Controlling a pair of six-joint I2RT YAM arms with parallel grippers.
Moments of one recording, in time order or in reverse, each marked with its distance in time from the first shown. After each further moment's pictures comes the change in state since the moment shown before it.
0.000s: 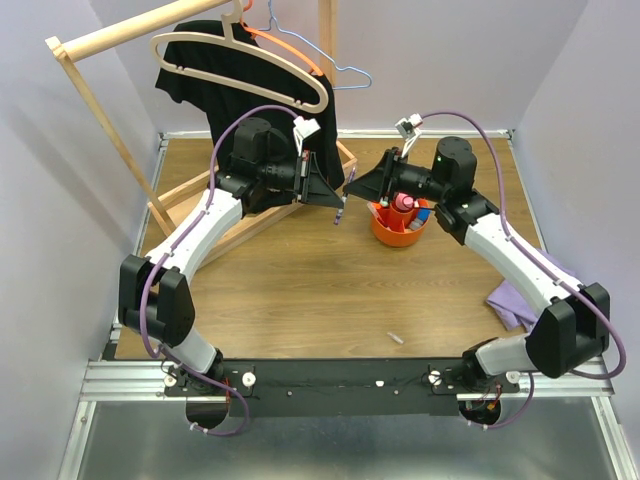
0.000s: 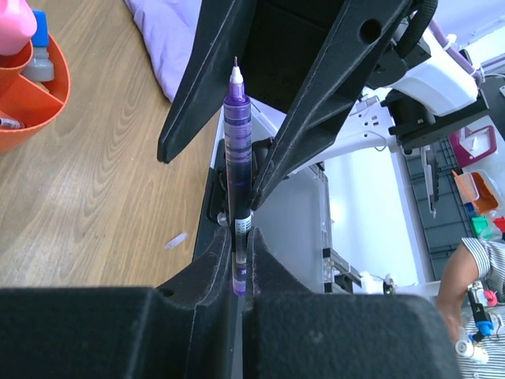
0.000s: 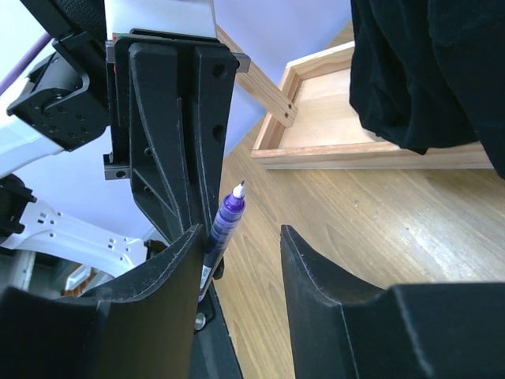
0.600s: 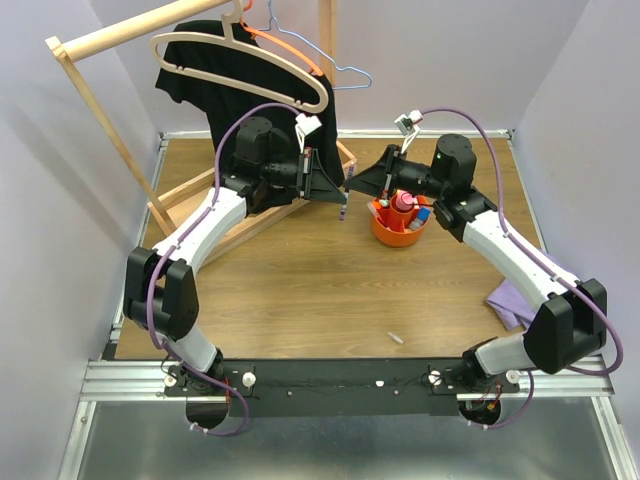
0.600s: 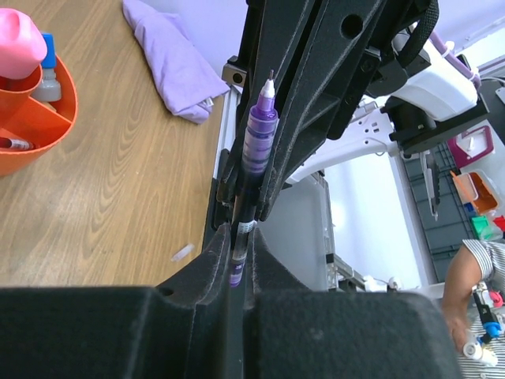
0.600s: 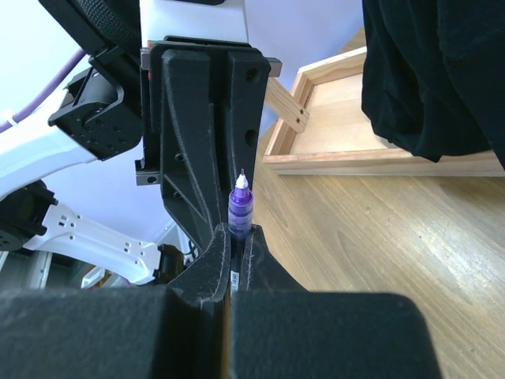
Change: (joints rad) left arm -0.006 0.043 -0.008 0.145 0.007 -0.074; right arm 0.001 0.026 0.019 0.043 -0.027 0.051
